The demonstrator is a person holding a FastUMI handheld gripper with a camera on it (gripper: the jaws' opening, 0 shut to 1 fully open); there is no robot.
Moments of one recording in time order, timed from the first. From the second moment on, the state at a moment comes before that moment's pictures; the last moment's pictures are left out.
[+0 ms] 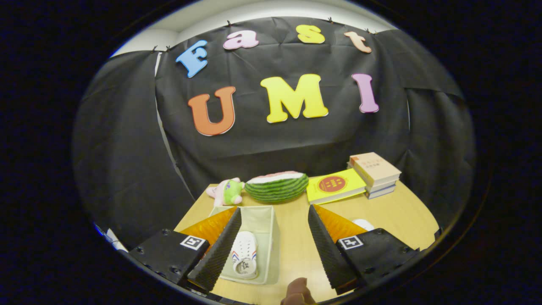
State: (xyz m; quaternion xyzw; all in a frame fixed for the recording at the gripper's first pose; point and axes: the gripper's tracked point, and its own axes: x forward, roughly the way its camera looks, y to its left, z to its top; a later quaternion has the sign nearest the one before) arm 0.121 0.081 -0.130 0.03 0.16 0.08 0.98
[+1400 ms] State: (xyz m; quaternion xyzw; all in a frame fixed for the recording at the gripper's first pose) arm 0.155 -0.230 -0.319 -0.12 0.38 -0.05 0.91
